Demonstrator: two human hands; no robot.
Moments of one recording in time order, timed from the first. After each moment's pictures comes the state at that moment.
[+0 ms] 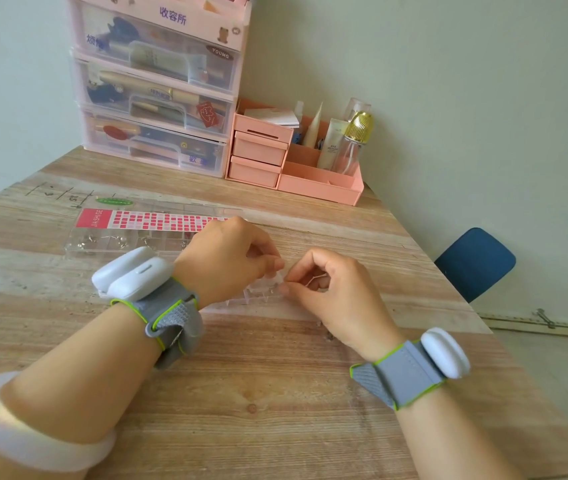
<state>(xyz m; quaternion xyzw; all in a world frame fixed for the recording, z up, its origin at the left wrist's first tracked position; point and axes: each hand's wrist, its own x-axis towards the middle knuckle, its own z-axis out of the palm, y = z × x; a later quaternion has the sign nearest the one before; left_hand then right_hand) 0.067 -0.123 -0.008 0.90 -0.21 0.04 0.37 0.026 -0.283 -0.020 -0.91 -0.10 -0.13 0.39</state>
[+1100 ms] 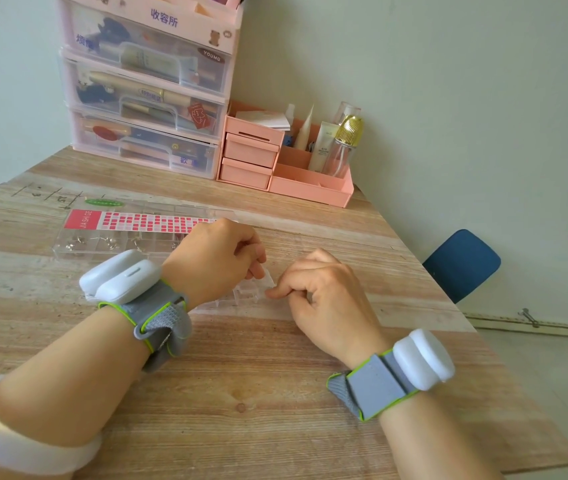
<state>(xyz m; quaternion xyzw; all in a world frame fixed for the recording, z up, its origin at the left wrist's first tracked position) 0.069 -0.125 -0.009 0.87 -0.20 0.03 0.44 0.023 -0.283 -0.025 -0.93 -0.21 -0.23 0.21</state>
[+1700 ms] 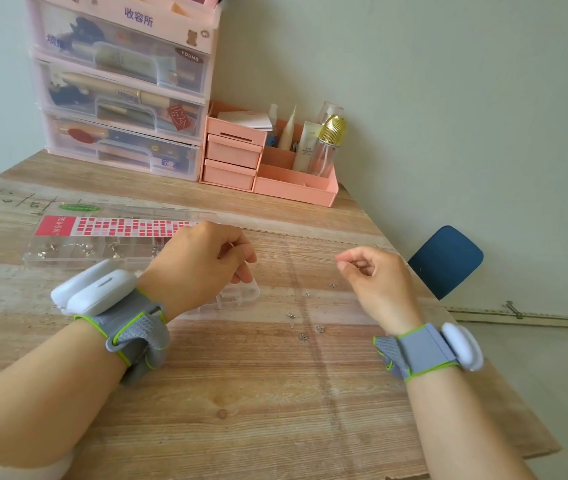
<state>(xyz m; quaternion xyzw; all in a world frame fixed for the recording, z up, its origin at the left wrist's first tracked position) 0.064 -0.129 -0.008 0.87 -0.20 0.04 0.45 0.033 -0.351 -0.015 -0.92 0.08 -0.22 0.33</state>
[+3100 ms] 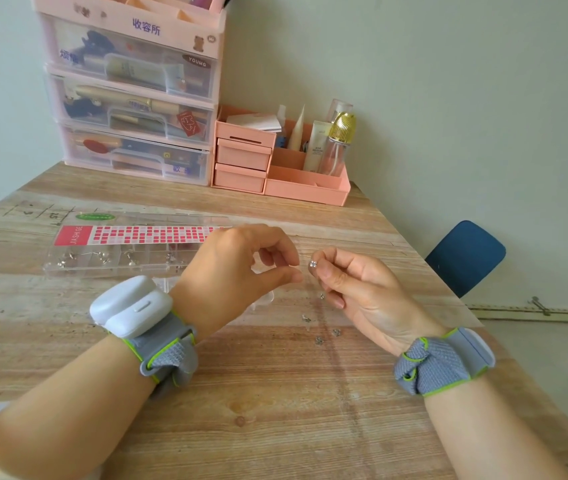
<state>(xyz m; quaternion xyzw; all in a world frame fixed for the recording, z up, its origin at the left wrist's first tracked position) 0.055 -0.138 -0.007 0.82 -0.33 0.16 0.44 0.024 -0.319 -0.012 -0.73 -0.10 0.02 0.68</state>
